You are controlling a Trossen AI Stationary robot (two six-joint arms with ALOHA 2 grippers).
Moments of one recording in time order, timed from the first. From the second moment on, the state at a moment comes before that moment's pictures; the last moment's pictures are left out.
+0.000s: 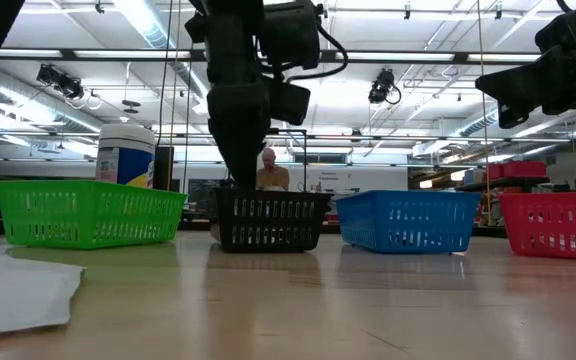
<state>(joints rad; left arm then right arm) 0.00 1.92 1.42 -0.83 -0.03 -0.13 0.04 0.00 0.02 0.03 0.04 0.02</state>
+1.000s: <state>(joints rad) -0.13 1.86 1.43 -0.99 0.00 -0.15 0.04 0.00 0.02 0.03 0.04 0.02</state>
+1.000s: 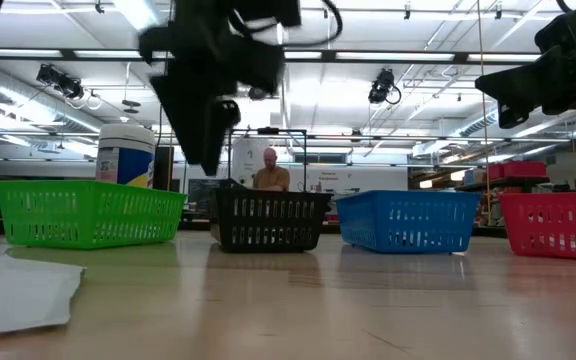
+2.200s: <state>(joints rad) -0.59 1.80 1.32 -0.76 0.05 0.31 0.04 0.00 0.02 0.03 0.04 0.02</state>
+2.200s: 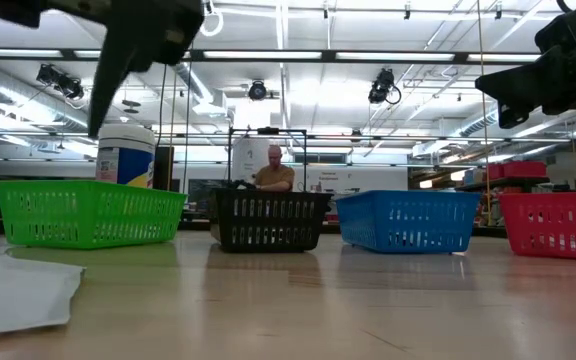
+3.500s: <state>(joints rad) -0.60 2.03 1.40 -0.72 -0.04 0.41 0.04 0.00 0.02 0.03 0.04 0.02</state>
